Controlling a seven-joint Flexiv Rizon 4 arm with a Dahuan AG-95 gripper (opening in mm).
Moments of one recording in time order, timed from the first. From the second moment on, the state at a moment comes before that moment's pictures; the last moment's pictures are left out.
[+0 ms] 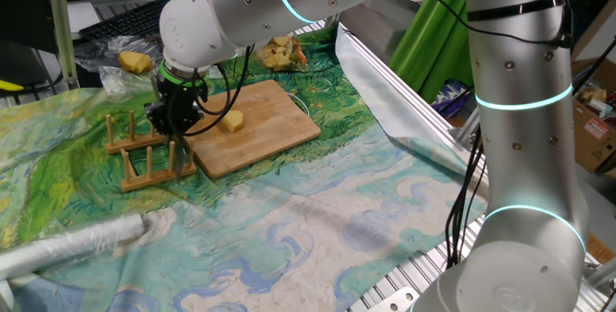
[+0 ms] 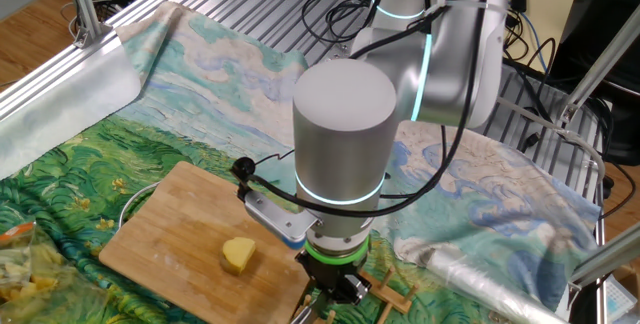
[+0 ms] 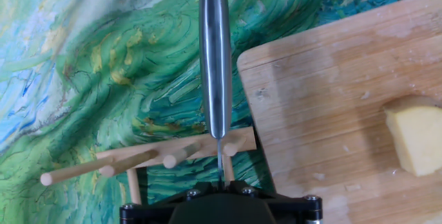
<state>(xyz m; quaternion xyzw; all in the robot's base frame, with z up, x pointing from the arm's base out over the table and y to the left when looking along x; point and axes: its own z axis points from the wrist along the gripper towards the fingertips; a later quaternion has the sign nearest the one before) 0.647 0.194 0.033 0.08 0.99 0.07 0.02</state>
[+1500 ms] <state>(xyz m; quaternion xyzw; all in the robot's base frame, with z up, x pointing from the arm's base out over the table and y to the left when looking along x) 0.643 0.171 0.152 0.07 1.00 0.03 0.00</state>
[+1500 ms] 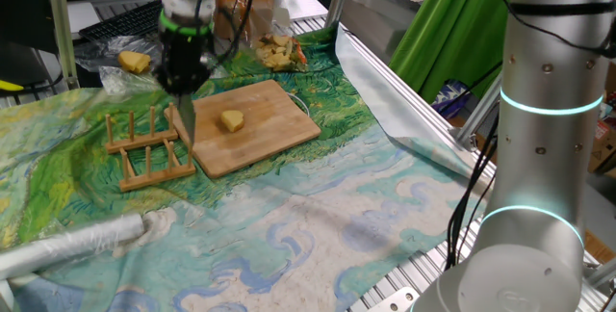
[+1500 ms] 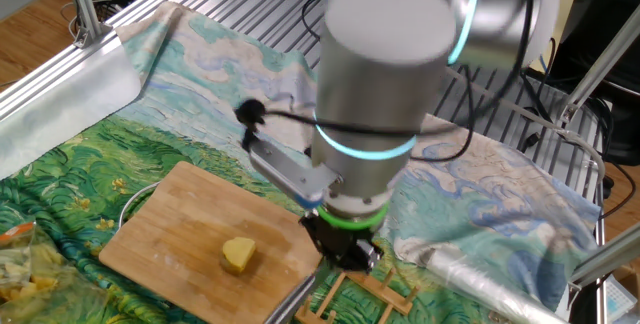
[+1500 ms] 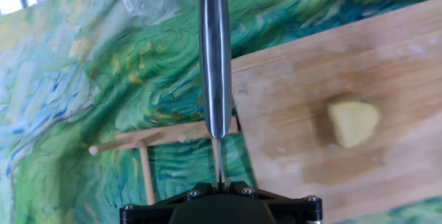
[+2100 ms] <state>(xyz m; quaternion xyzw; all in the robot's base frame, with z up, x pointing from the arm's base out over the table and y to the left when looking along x) 0.651 0.129 0.160 0.02 1.00 0.02 0.00</state>
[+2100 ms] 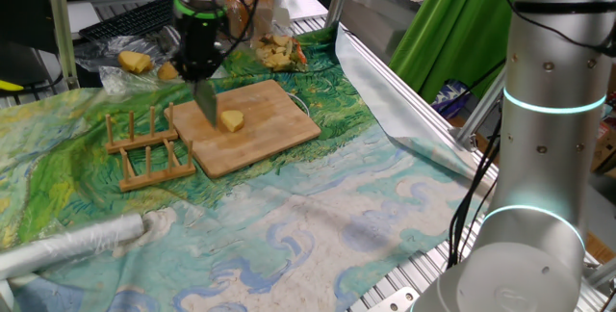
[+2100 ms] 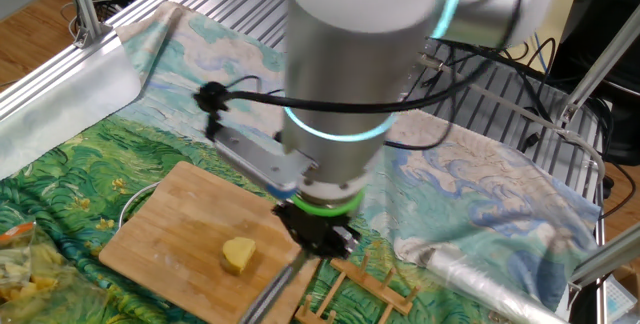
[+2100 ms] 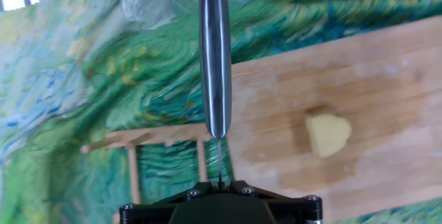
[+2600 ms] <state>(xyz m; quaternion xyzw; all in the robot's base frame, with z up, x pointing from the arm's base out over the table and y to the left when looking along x) 0.665 0.078 0.135 -0.04 1.00 0.02 0.01</state>
